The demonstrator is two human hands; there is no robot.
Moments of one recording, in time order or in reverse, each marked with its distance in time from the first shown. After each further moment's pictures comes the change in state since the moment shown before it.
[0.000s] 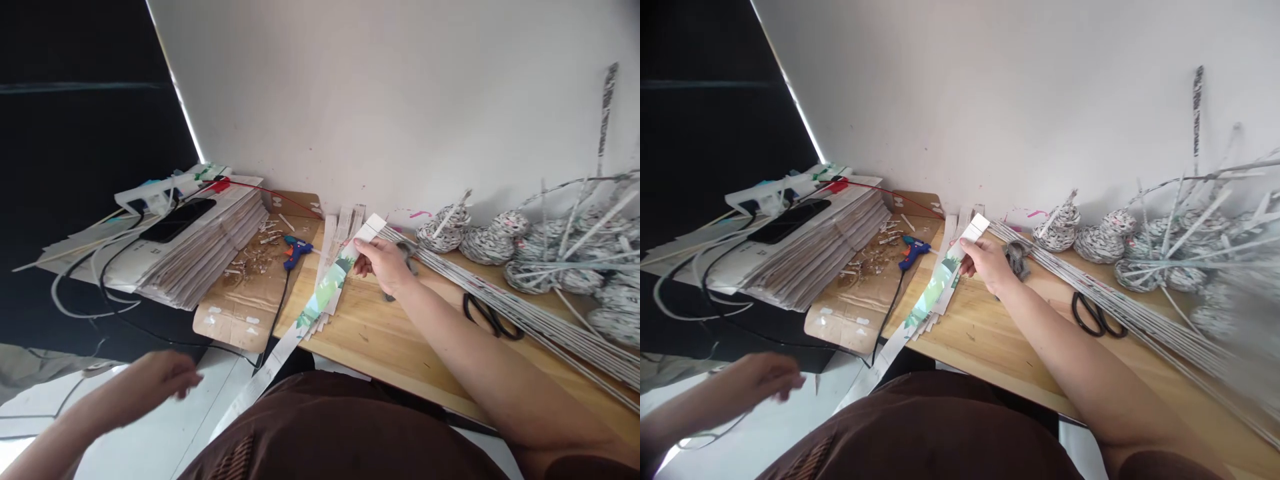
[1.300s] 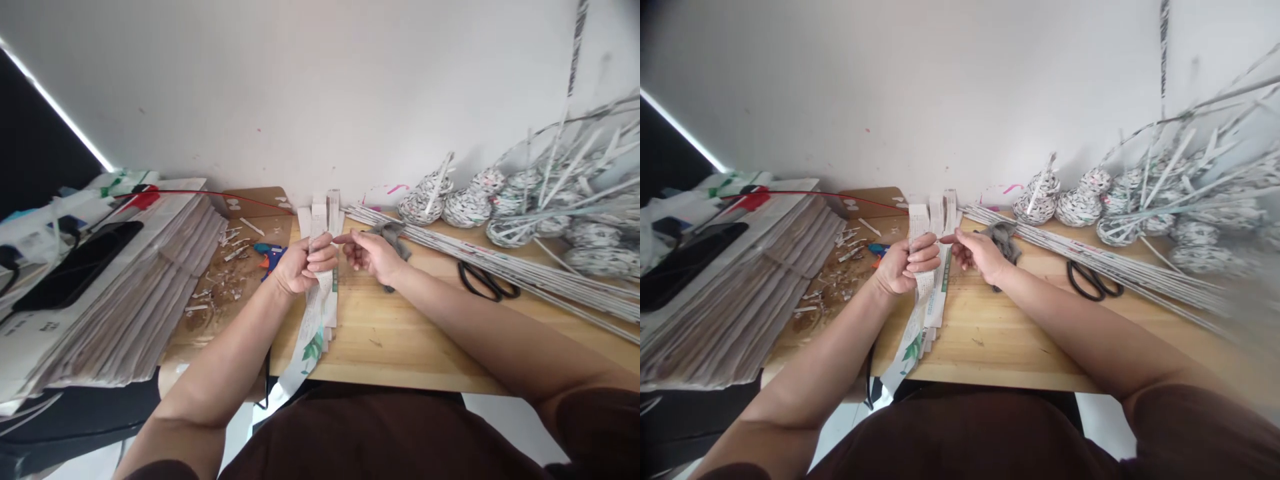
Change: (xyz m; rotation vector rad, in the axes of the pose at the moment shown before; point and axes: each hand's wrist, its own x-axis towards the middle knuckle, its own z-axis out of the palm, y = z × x) left_hand 0.184 0.241 0.050 -1.299 -1.022 0.363; right_hand 0.023 0.041 -0.026 0.158 0.024 0.058
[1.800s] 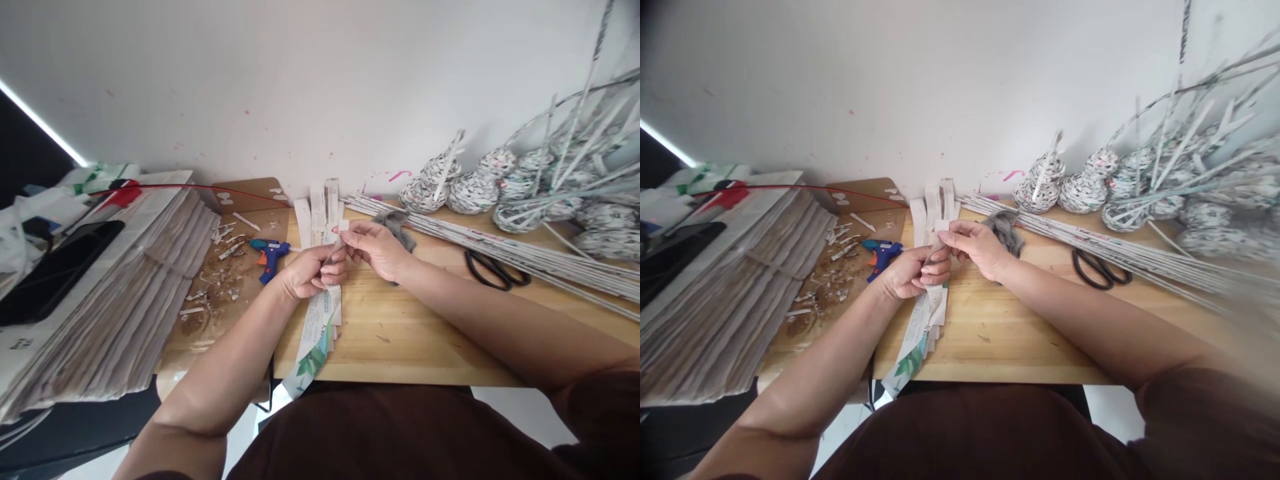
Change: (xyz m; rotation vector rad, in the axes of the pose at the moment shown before) left_hand 0.010 -0.018 -0.021 0.218 -0.068 -0.199; right_hand -0.004 0.000 0.014 -0.084 0.037 -0.114
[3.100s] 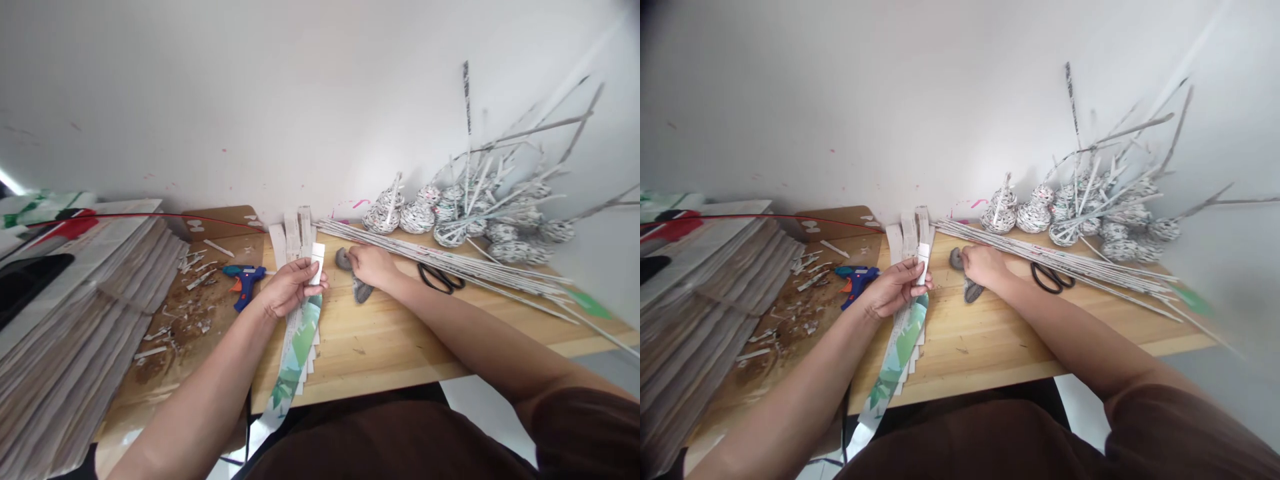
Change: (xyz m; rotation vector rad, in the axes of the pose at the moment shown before) left_hand 0.007 -0.007 -0.002 0.156 0.260 0.244; right_hand -0.012 -0.009 -0.055 -1.784 0.229 0.021
